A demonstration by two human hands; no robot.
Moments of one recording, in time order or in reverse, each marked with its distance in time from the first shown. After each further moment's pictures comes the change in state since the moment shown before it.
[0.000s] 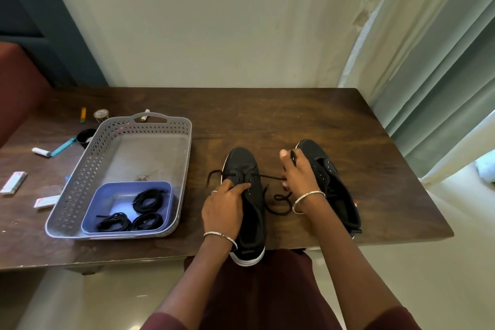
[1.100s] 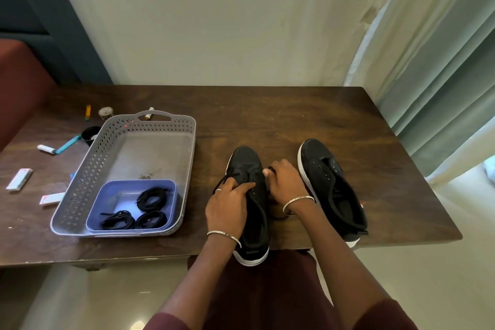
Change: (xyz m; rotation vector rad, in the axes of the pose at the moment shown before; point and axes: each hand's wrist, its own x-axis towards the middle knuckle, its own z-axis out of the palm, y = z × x) left_hand 0.002 0.000 -0.003 -0.008 -0.055 -0.004; right_hand 0.009 0.020 0.025 -0.866 -0.139 -0.273
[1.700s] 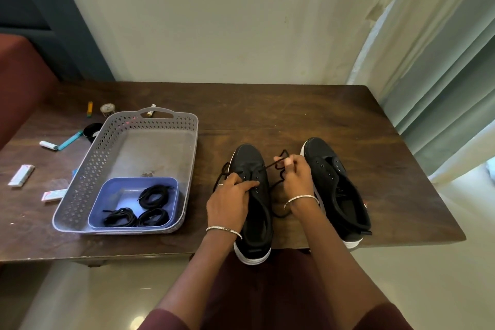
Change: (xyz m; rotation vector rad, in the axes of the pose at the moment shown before) left_hand 0.007 -0.004 -0.008 -0.058 -0.065 0.033; right_hand -0.004 -0.002 0.009 0.863 0.287 0.362
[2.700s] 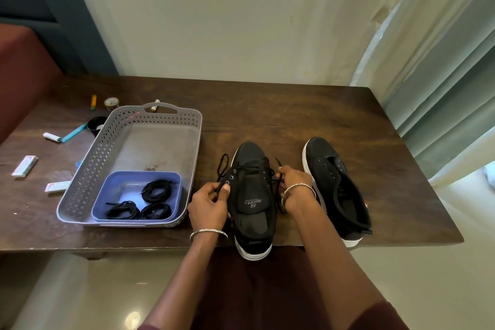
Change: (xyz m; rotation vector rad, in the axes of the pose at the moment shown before) left_hand -0.019 -0.044 0.012 -0.751 0.214 -0.494; right_hand -0.002 -0.006 0.011 0.282 0.099 0.600
